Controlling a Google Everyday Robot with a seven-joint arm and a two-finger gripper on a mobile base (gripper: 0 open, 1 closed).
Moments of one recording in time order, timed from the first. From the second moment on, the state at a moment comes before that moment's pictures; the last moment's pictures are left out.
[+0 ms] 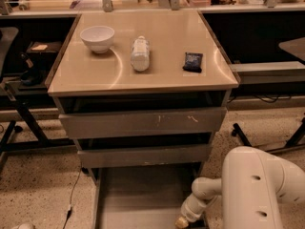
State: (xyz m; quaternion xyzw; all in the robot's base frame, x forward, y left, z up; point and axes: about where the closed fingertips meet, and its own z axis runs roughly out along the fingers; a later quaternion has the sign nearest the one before) arm 0.409 -0.123 0.164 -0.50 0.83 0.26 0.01
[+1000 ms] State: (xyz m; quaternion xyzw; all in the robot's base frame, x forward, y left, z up) arm 0.348 -0.140 0.187 -0.45 0.85 0.28 -0.01
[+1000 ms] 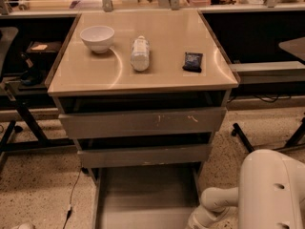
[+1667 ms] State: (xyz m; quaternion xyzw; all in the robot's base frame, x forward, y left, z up) arm 0.372 -0.177 0.238 -0.39 0.89 0.25 0.03
